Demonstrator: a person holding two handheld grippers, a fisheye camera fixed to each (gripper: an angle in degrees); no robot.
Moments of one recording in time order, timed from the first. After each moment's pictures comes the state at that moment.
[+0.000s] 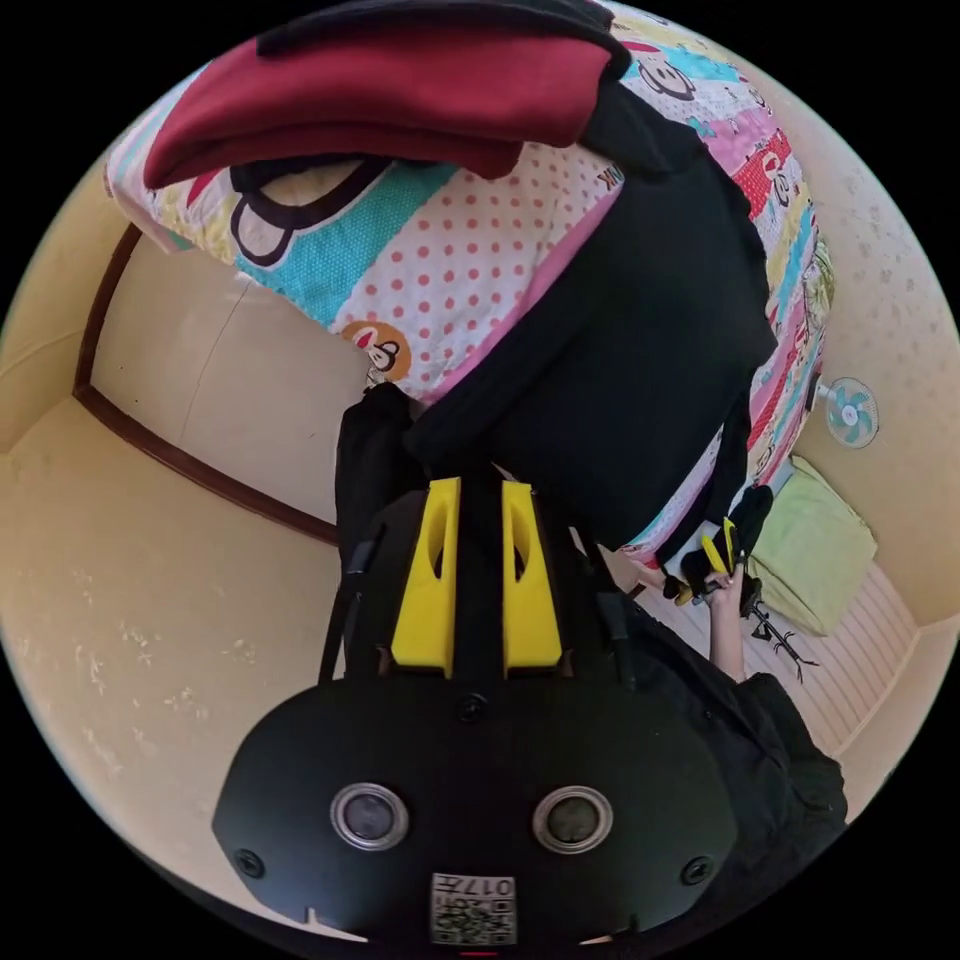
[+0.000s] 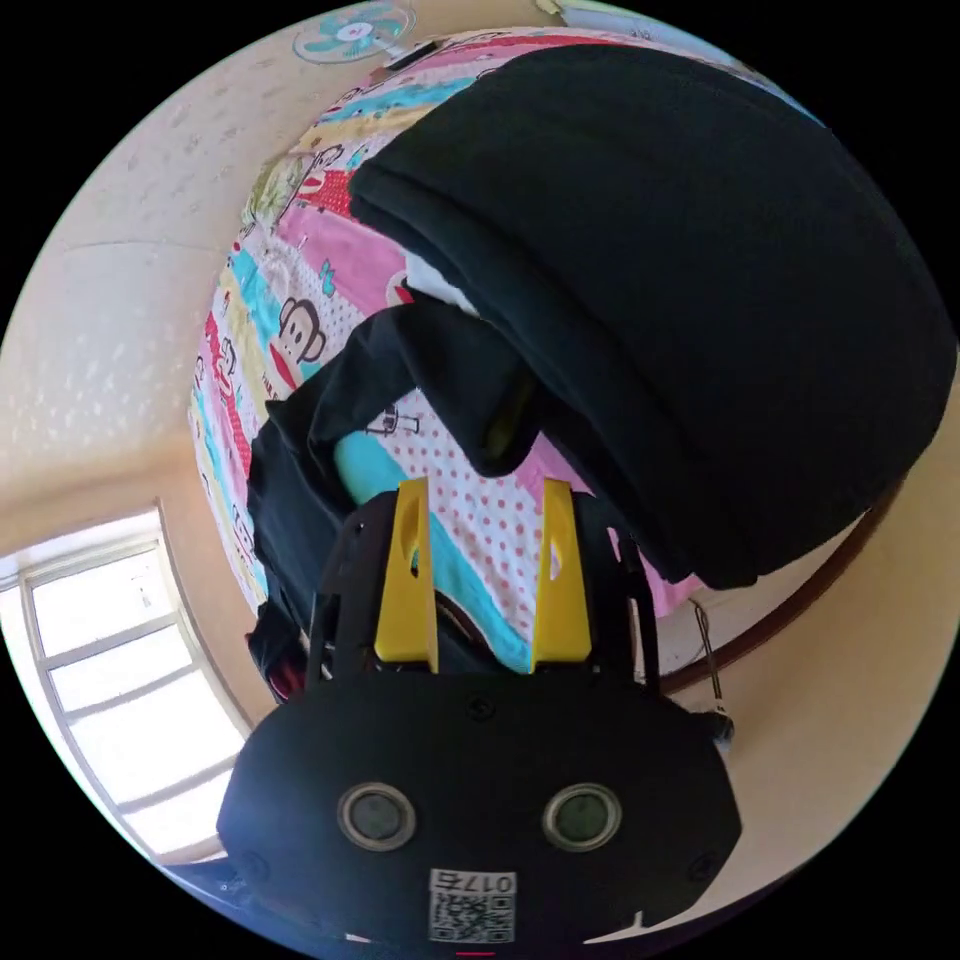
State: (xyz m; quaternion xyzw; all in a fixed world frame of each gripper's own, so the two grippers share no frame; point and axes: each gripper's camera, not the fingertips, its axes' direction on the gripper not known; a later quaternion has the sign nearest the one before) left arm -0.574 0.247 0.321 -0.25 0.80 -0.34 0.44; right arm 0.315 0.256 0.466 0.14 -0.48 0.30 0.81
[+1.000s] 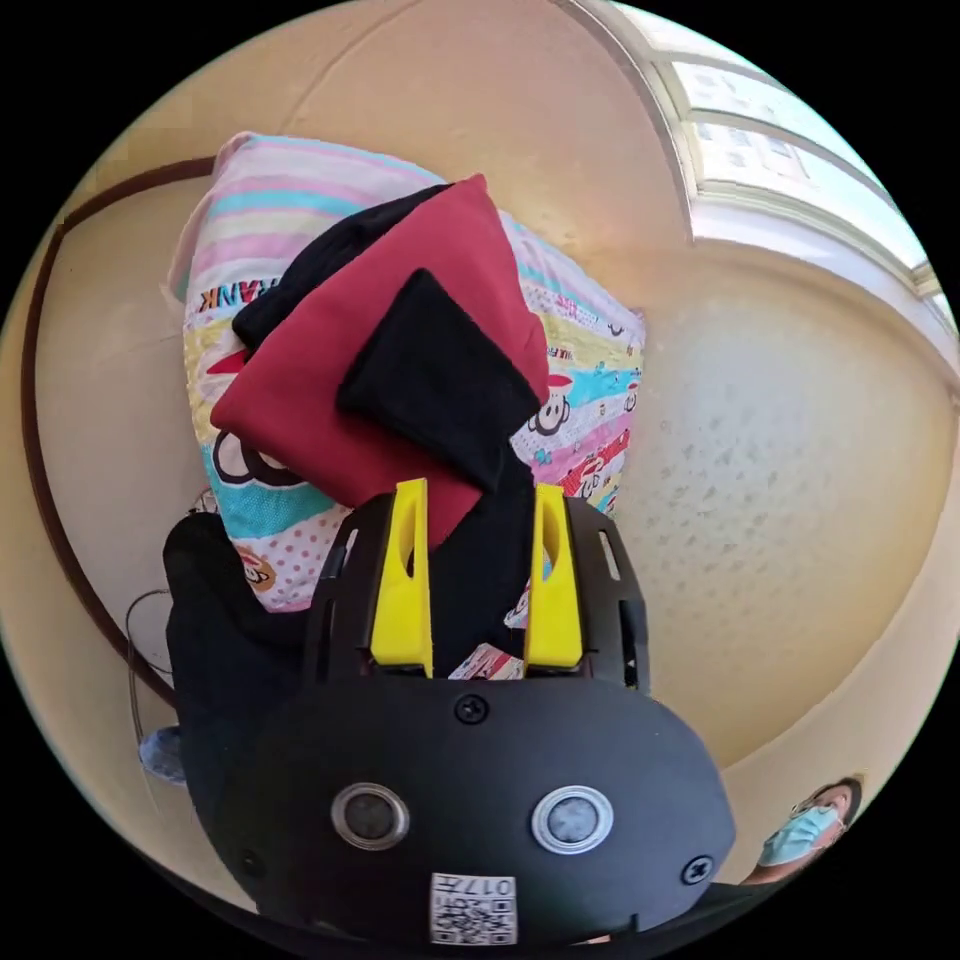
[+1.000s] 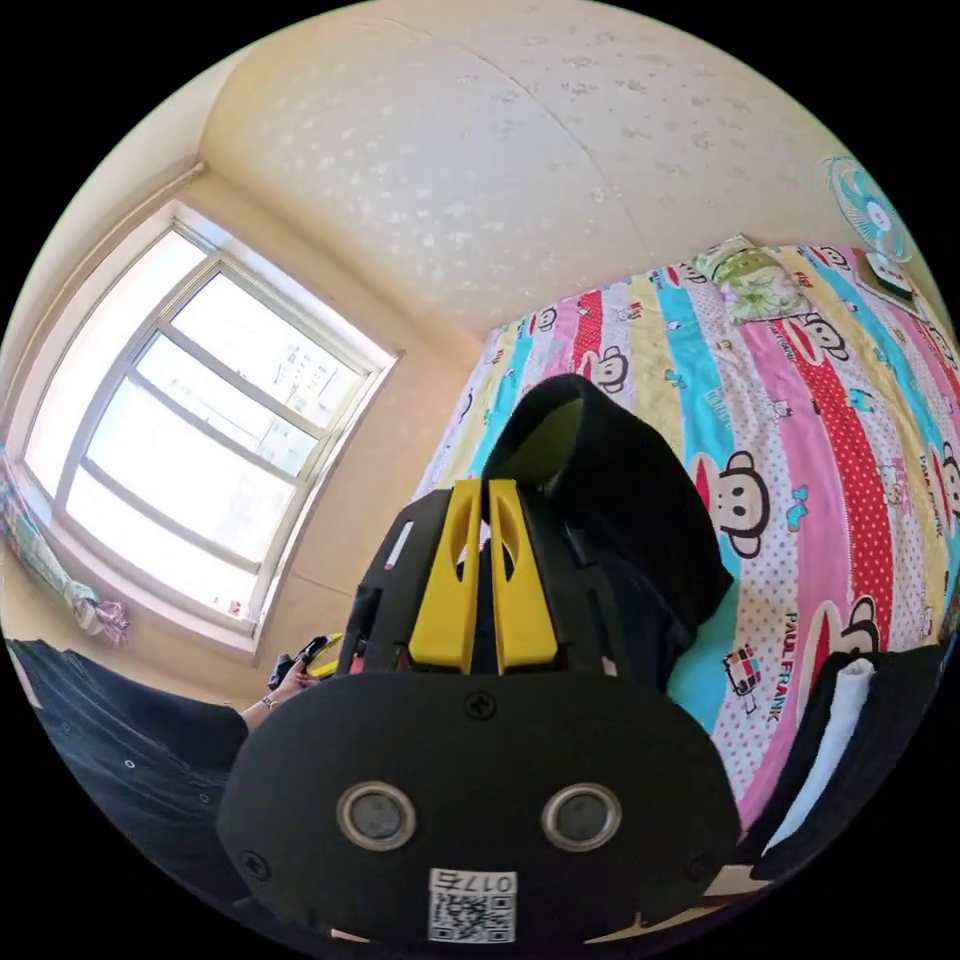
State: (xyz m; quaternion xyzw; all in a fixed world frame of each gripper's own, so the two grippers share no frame) left arm -0.642 0.365 0.440 -0.11 0.70 -0.69 0.11; right arm 0.116 0.243 0.157 0.37 -0.52 -0.13 0.76
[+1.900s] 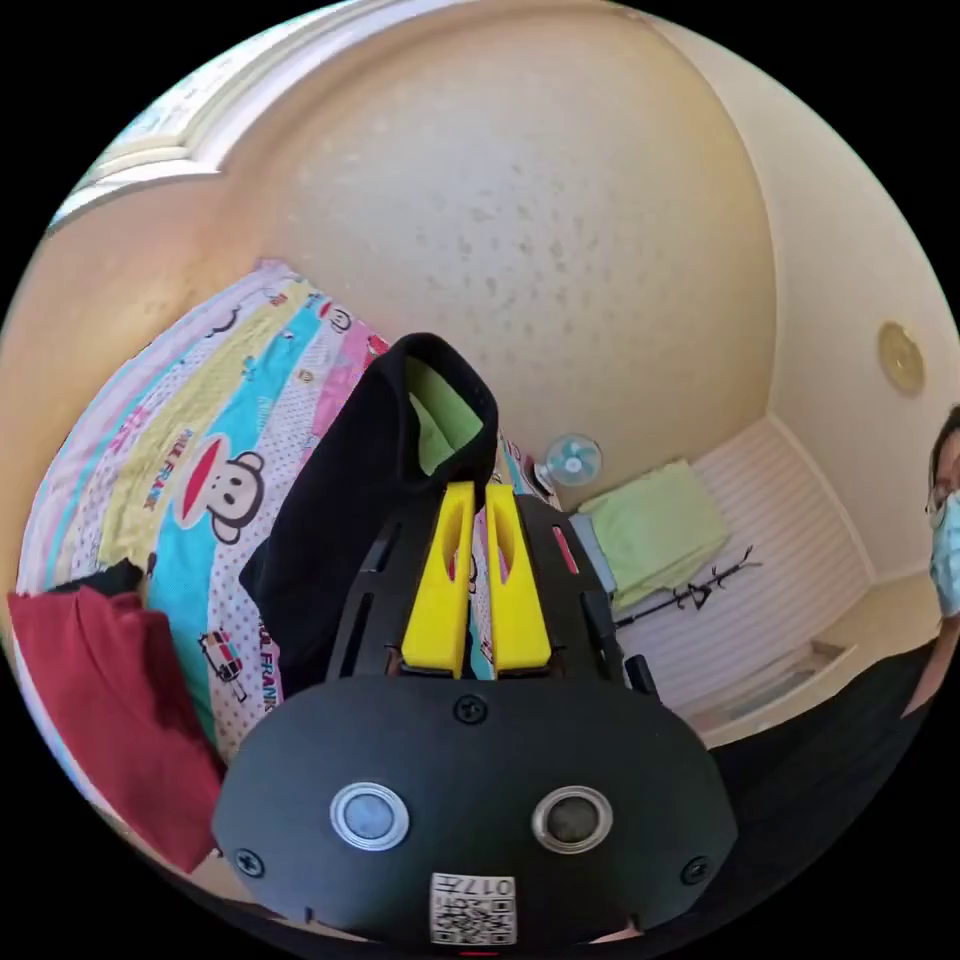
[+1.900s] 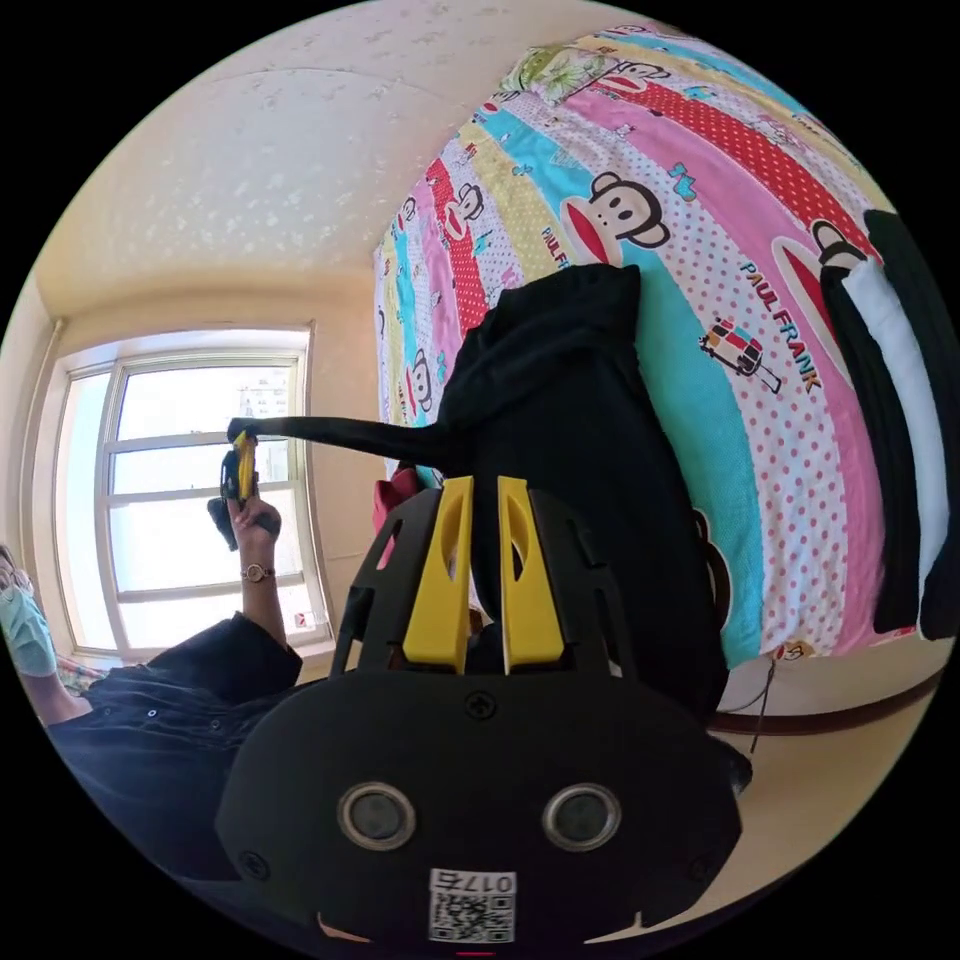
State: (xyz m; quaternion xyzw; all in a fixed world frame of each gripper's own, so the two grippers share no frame) left arm -0.877 0.154 0.303 0.32 0.75 -0.43 0.38; right arm 0.163 0.310 0.356 0.15 -0.60 0.03 0.78
